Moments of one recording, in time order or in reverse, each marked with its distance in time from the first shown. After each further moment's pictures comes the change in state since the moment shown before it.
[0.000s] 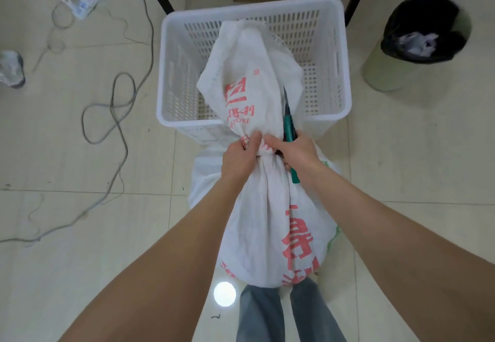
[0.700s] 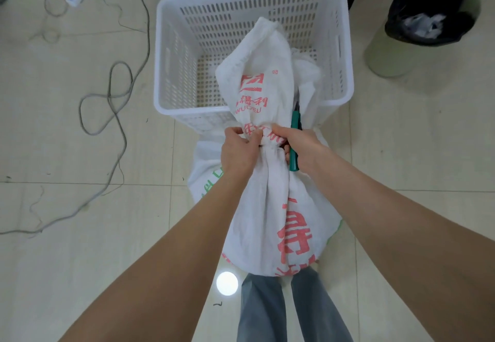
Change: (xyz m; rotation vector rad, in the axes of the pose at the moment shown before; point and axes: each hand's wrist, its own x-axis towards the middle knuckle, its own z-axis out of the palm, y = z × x) left_hand -0.006 -0.008 0.011 0.049 0.188 -0.054; right_hand 0.011 0.011 -0.002 0.152 -0.013 0.279
